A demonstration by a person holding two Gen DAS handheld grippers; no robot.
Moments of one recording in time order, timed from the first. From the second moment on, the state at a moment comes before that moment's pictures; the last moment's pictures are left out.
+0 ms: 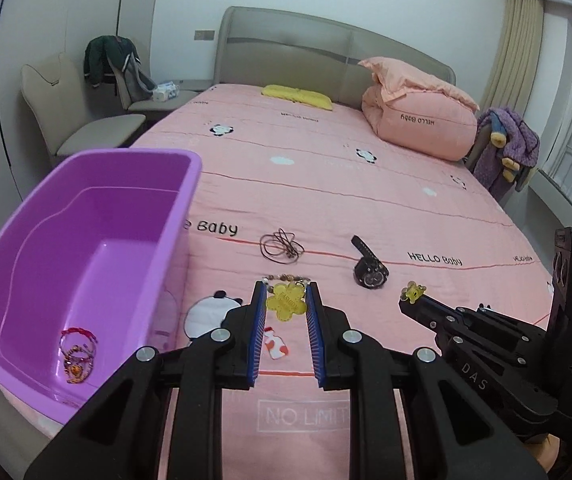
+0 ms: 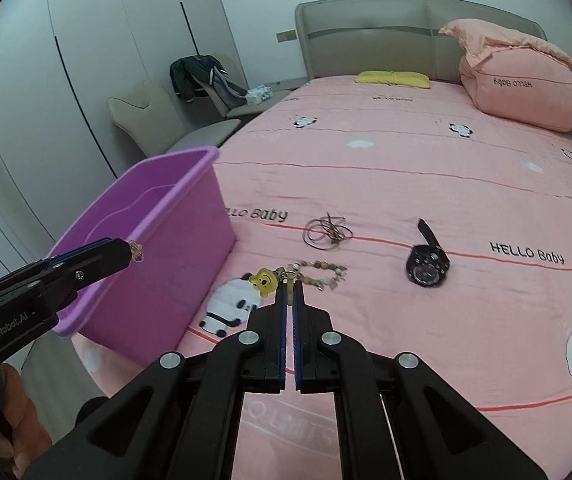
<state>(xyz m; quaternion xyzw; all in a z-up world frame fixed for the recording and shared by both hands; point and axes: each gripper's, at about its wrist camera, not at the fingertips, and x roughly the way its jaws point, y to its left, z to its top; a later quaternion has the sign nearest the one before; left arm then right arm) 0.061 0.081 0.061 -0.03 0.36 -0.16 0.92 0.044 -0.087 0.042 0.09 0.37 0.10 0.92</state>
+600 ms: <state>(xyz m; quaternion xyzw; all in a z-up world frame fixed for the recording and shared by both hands) 0.104 0.258 0.069 -0.06 0.37 0.00 0.93 0.124 0.099 0.082 0.04 0.37 0.27 0.89</state>
